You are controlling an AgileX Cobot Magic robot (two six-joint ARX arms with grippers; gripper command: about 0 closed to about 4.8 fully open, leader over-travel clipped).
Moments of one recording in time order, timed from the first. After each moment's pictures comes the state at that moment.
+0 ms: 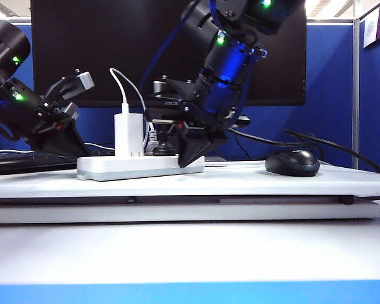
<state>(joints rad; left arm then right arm) -0.13 1.66 0.95 0.00 0.54 0.32 0.66 1.86 1.34 -0.28 0.04 0.06</state>
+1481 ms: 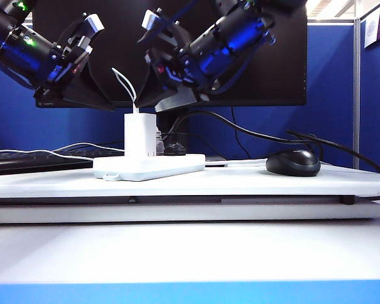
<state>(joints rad) -0.19 1.53 1.04 -0.07 0.63 0.21 0.60 1.80 1.34 -0.01 -0.39 -0.18</state>
